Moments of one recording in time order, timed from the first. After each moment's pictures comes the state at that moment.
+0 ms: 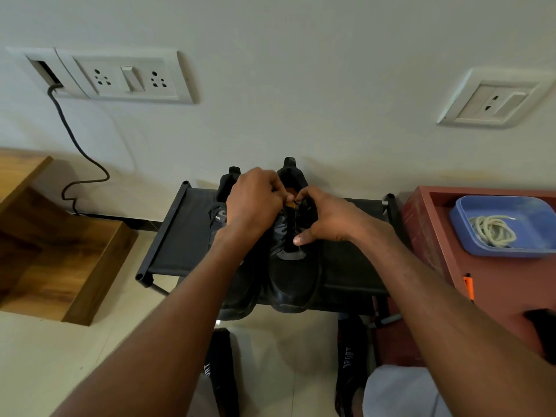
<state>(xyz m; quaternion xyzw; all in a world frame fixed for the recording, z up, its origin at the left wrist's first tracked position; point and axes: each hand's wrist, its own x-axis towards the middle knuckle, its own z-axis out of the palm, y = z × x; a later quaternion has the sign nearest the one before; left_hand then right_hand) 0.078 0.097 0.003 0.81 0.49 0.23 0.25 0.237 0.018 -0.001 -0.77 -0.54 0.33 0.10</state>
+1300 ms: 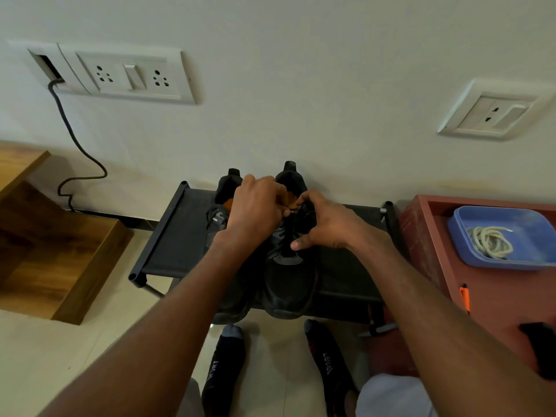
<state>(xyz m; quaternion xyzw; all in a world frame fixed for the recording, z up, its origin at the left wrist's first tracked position) 0.080 0.104 -0.009 0.87 0.43 0.17 0.17 0.234 0.017 -0.004 -0.78 -0.53 0.33 0.10</state>
